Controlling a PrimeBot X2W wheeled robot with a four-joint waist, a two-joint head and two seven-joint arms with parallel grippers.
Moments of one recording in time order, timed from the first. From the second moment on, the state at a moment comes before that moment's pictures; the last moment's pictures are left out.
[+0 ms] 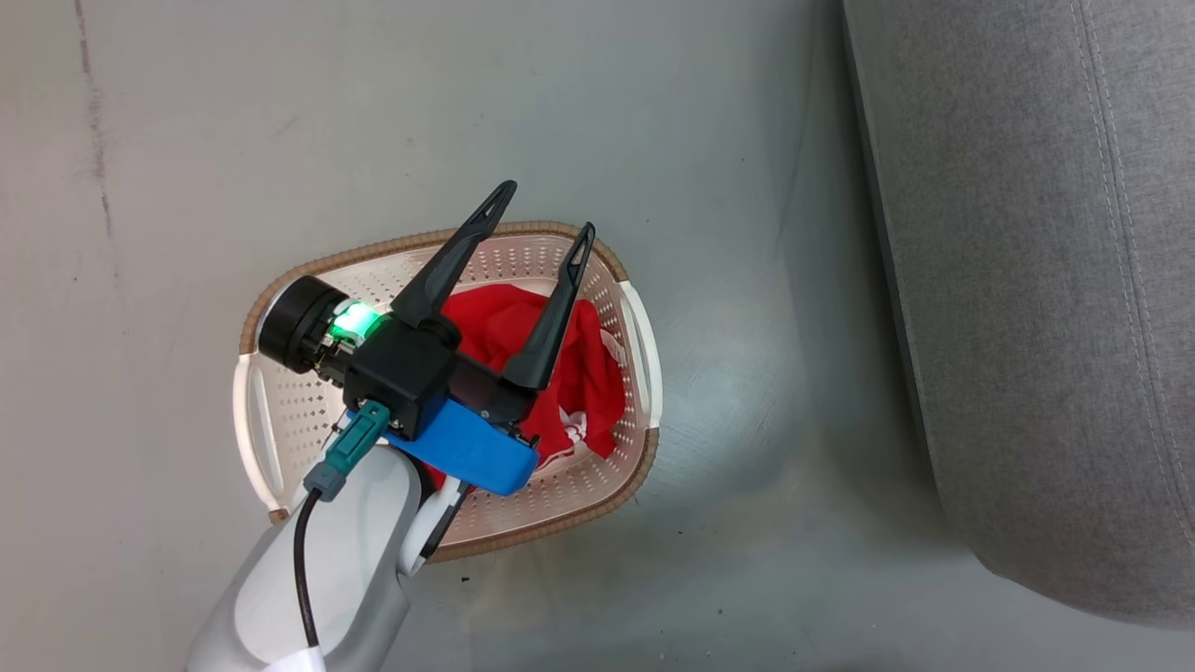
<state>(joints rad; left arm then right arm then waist) -0.52 0.20 -0.52 0.22 -0.23 -0.13 -0.26 -0.84 -0.46 -0.58 0.79 -0.02 0.13 -0.19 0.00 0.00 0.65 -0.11</state>
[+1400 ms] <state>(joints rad) -0.20 0.09 -0.36 0.34 -0.32 -0.13 -0.26 -0.33 -0.26 -0.31 0.44 0.03 0.13 -0.11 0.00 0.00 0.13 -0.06</state>
